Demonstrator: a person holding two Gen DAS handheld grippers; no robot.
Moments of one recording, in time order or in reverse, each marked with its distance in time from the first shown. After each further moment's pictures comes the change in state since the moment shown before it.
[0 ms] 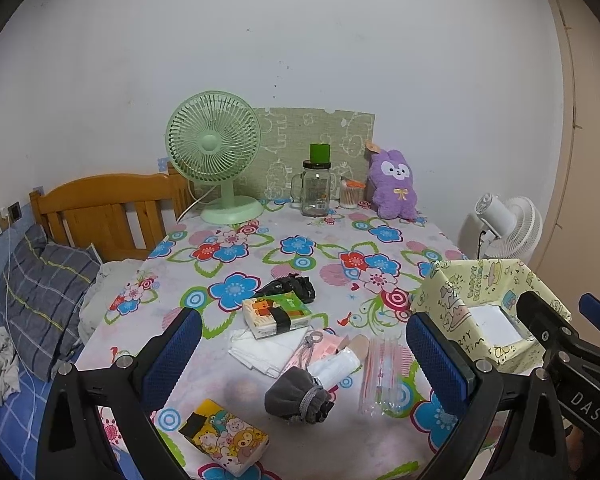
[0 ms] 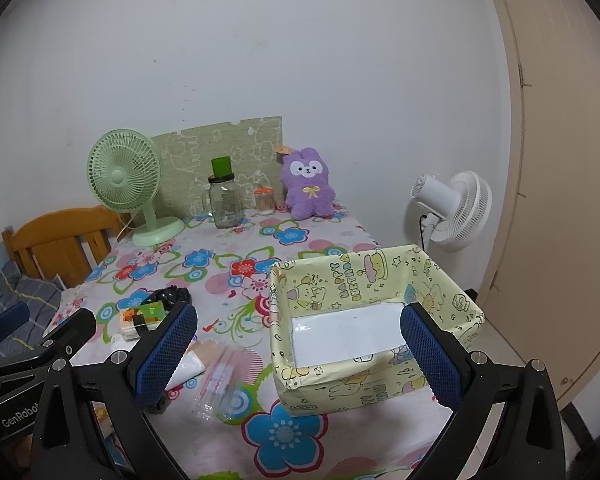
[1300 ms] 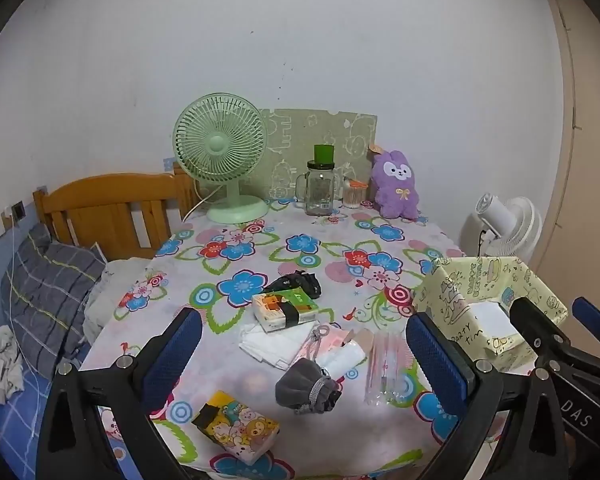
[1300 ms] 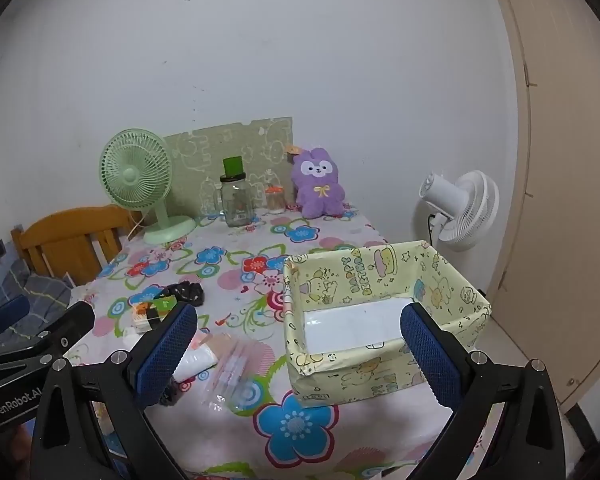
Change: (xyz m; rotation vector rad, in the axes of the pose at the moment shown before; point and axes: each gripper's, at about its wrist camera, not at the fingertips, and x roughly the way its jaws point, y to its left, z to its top) left arm -0.012 0.011 -0.008 -0.010 -0.002 0.003; right arm -0.003 -0.017 -0.007 0.030 0.005 0.058
